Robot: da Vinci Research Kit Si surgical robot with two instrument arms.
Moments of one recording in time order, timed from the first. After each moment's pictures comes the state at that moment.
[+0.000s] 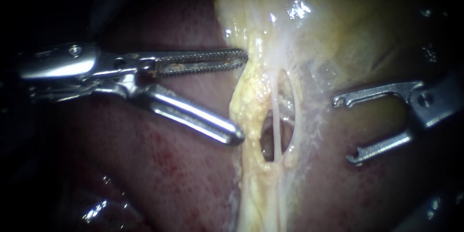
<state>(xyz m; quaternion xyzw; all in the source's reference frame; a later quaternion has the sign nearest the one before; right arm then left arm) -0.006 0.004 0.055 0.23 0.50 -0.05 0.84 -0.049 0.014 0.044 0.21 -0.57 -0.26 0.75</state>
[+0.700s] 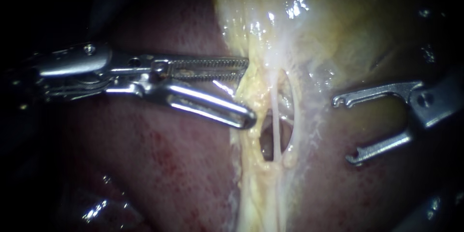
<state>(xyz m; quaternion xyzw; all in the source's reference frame) -0.006 0.004 0.055 0.23 0.50 -0.05 0.84 -0.048 0.014 0.047 0.22 -0.53 -0.32 0.75</state>
